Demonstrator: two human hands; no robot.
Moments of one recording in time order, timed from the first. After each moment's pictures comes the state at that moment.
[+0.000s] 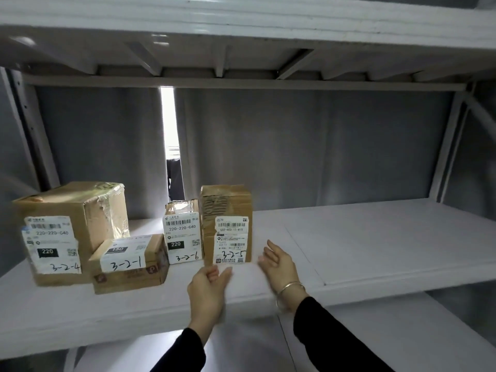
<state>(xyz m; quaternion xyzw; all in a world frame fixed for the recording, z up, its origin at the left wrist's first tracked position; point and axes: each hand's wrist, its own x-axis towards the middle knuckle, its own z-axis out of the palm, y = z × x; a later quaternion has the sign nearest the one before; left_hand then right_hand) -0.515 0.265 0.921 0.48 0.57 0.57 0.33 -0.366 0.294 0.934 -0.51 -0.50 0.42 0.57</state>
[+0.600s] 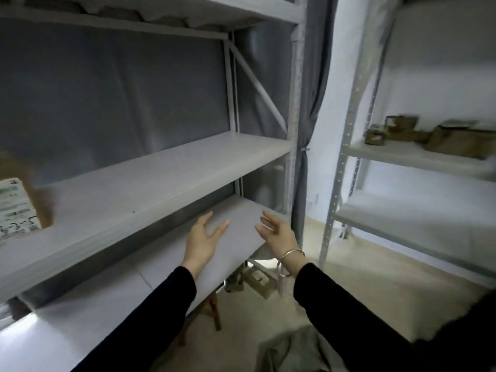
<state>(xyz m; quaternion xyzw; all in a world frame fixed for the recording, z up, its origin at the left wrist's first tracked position) -0.262 0.096 0.900 0.75 0.34 0.34 0.46 -0.140 -0.016 0.898 -0.64 -0.29 0.24 0.67</state>
